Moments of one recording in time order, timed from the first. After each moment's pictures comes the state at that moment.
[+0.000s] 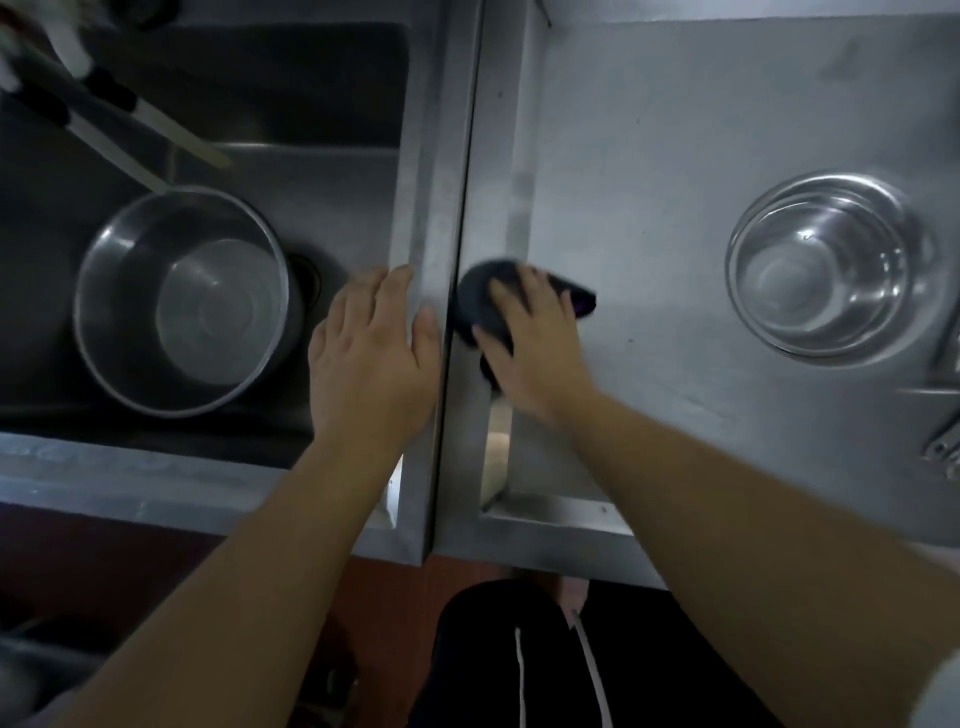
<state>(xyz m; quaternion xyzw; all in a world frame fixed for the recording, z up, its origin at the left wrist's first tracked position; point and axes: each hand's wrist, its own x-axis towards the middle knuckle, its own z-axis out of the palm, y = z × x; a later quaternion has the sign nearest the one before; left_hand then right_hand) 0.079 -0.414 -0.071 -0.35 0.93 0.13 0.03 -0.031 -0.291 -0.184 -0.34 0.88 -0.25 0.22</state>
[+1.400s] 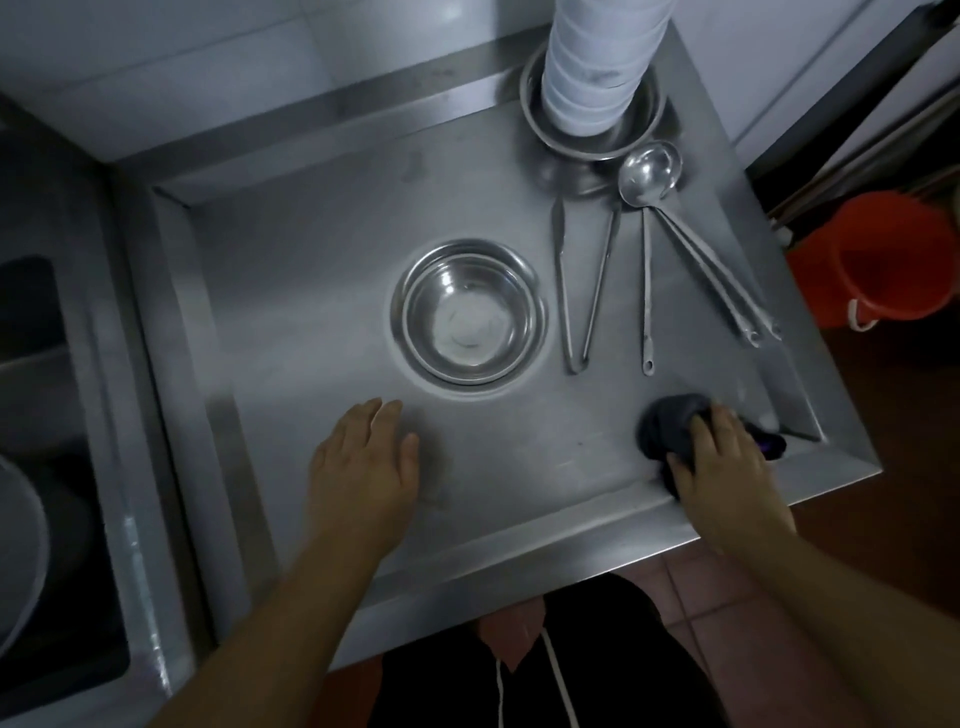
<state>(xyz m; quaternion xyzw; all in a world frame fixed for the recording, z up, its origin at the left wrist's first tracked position) -0.043 -0.187 -0.088 -0.16 0.96 0.14 0.18 -0.084 0.207 -0.162 -0.03 0.98 -0.02 0.20</state>
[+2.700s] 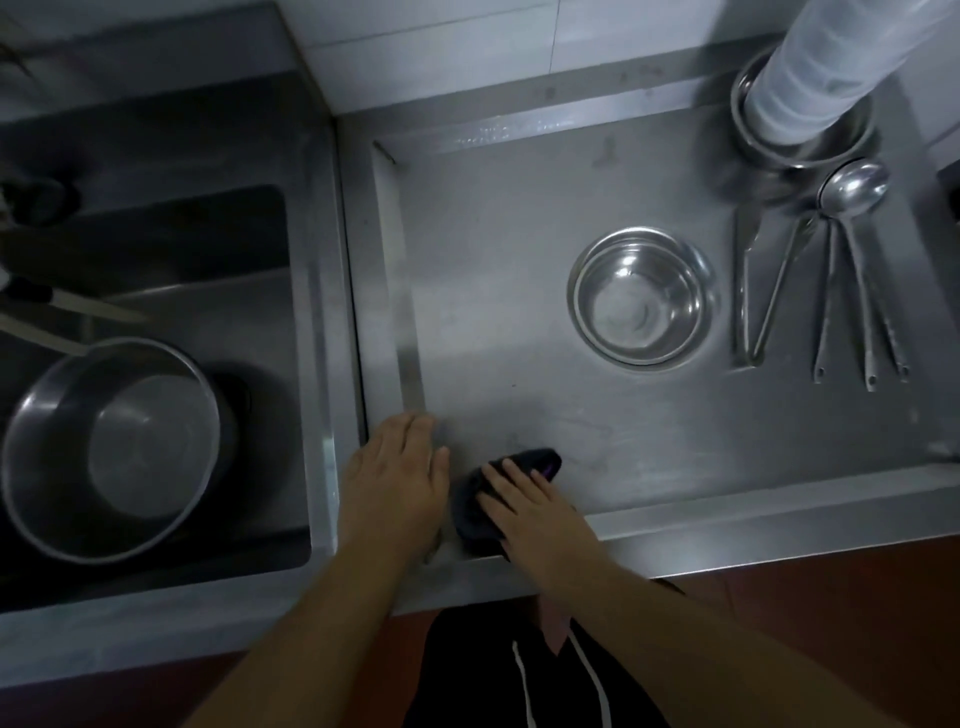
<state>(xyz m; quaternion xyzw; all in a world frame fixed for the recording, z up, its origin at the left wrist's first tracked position) 0.077 -0.337 -0.085 -0.20 0.96 0.16 0.15 0.049 -0.137 -0.178 -0.42 0.84 -0.08 0.33</state>
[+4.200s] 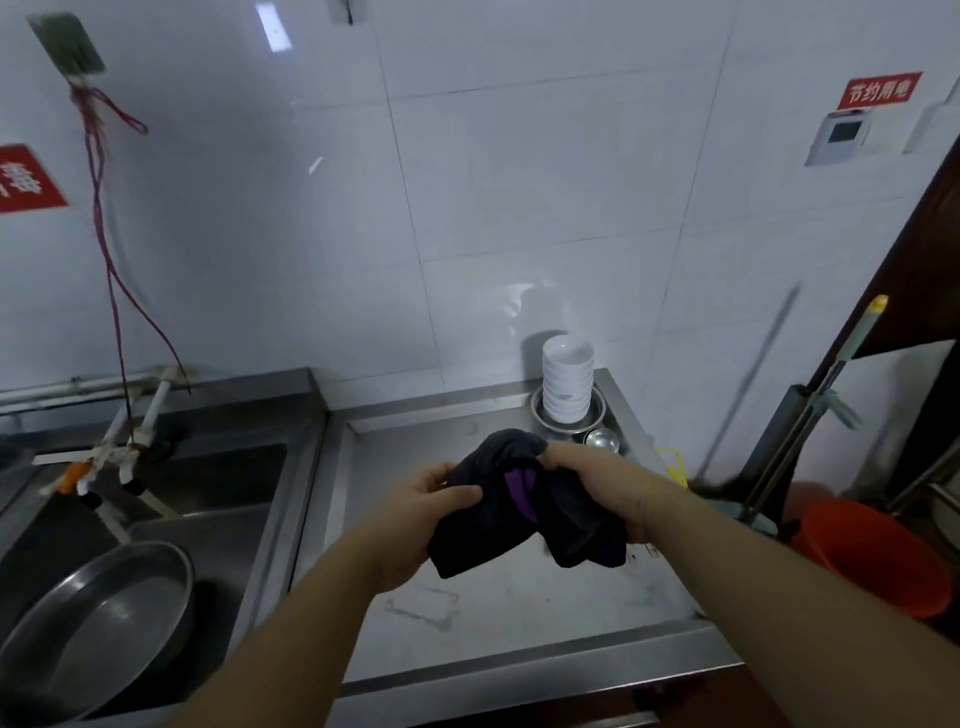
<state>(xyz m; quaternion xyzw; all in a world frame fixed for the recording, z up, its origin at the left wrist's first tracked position) 0.024 -0.094 0.200 -0.15 0.63 0.75 0.10 -0.090 0.133 0.209 -0.06 0.65 -0.60 0.46</state>
